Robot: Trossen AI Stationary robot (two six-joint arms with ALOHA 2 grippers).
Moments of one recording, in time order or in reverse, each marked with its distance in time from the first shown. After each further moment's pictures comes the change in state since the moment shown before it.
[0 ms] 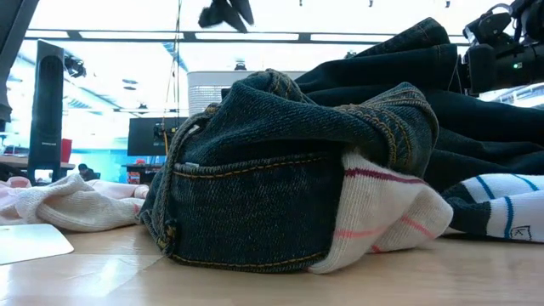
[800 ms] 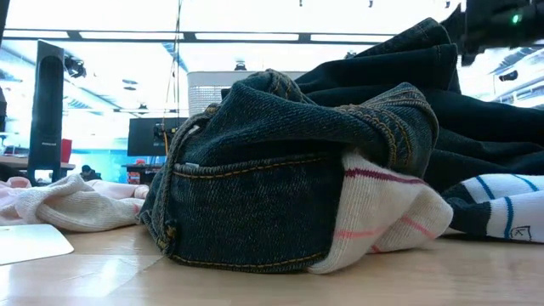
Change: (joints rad) left arm -0.489 -0.108 0.094 -0.182 -0.339 -0.025; right arm 0.039 0.056 0.235 -0.078 0.088 0.123
